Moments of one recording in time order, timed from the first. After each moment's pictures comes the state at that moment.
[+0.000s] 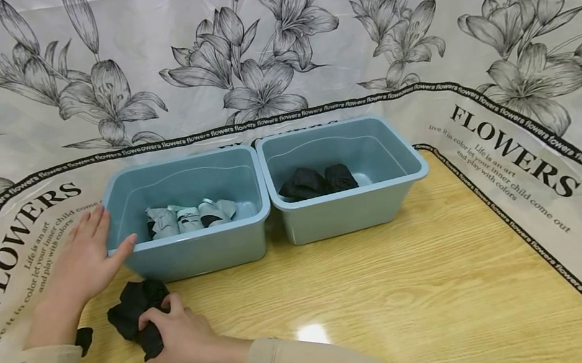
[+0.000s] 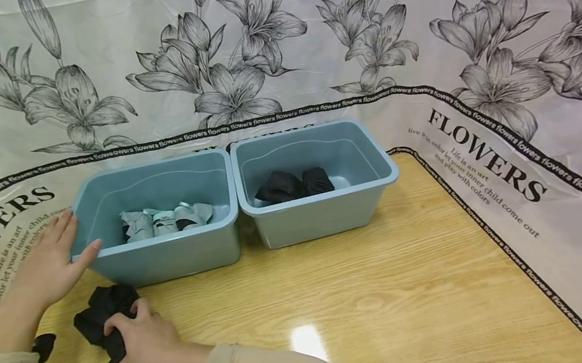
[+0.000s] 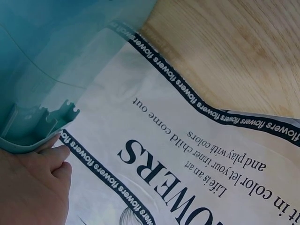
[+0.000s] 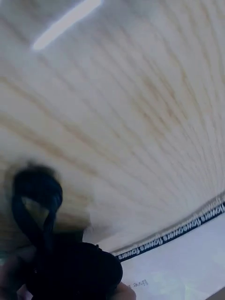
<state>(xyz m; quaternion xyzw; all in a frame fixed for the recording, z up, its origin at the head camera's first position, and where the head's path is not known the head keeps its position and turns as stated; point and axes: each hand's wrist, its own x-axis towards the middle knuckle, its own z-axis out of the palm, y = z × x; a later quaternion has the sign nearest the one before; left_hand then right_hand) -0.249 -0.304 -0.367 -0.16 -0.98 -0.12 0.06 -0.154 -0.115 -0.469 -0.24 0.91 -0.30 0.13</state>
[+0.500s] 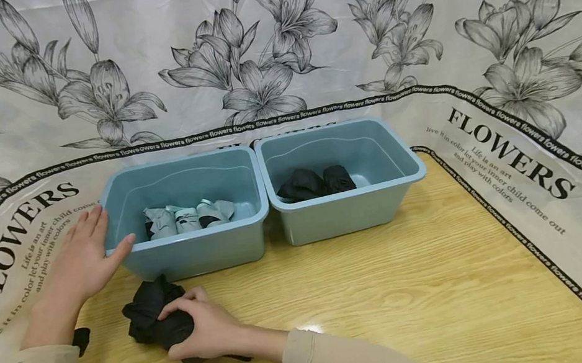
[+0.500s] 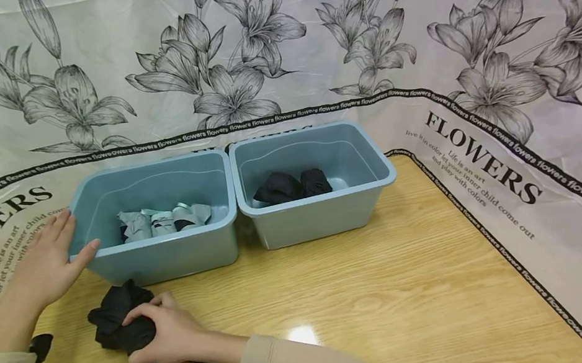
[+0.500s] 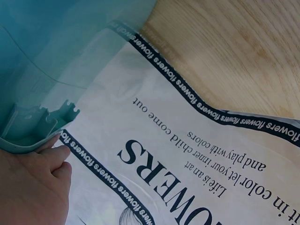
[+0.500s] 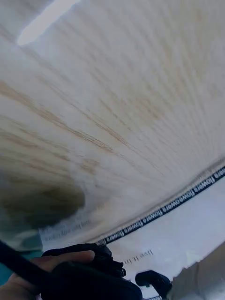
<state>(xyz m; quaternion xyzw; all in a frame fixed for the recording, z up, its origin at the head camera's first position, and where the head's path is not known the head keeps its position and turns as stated) -0.251 -0.304 -0.368 -0.16 -0.98 -0.12 0.06 -0.155 -0.053 -0.454 -0.25 0.84 -0.46 0.16</state>
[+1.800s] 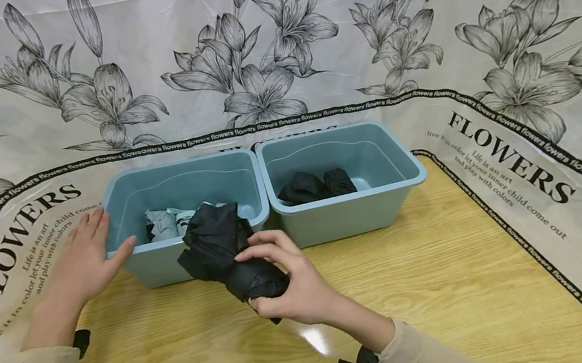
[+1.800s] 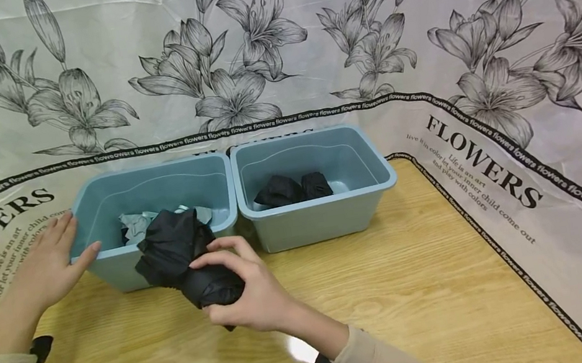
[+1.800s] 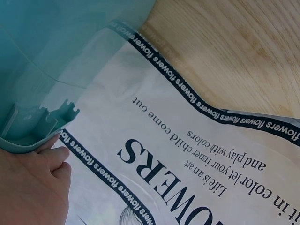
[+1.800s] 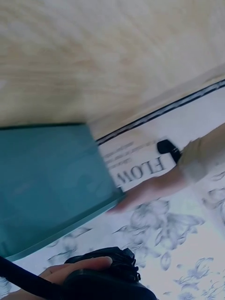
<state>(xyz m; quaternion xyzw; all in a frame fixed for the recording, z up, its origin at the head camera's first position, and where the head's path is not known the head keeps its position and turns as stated) -0.250 -0.304 -0.369 -0.15 -0.98 -0.11 0.05 -0.140 0.084 -0.374 -0.33 0.75 -0.57 -0.09</state>
